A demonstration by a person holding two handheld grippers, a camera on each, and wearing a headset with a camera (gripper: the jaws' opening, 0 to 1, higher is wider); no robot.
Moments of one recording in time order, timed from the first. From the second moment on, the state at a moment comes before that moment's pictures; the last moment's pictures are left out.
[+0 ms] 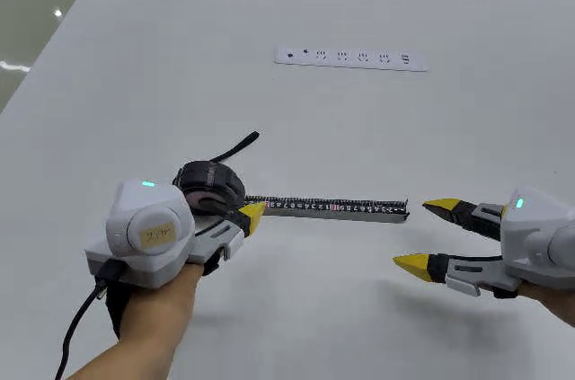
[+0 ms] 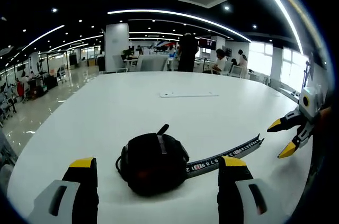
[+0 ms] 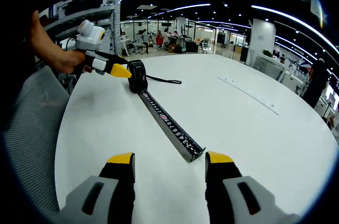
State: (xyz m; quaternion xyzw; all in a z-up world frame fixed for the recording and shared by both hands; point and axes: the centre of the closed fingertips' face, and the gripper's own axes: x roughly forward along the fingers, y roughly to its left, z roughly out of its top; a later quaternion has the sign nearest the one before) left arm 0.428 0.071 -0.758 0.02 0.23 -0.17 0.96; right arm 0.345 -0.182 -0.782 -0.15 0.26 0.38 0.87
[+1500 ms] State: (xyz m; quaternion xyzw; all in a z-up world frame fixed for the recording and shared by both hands) left arm 0.449 0.067 -0.786 0.00 0.27 -0.12 0.95; right arm 0.382 -0.188 -0.812 -0.18 0.29 0.47 0.81
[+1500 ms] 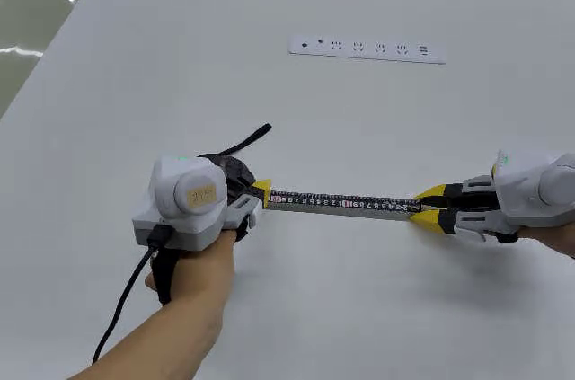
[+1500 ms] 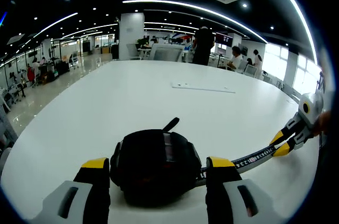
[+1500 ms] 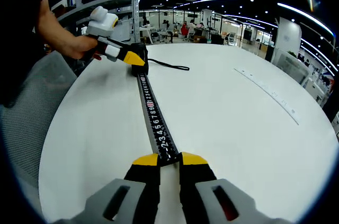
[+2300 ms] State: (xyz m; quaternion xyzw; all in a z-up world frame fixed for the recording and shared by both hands) left arm 0.448 0.070 -0.792 -0.03 0.29 -0.09 0.95; right arm 0.381 -0.188 -0.813 -0.19 0.29 0.47 0.81
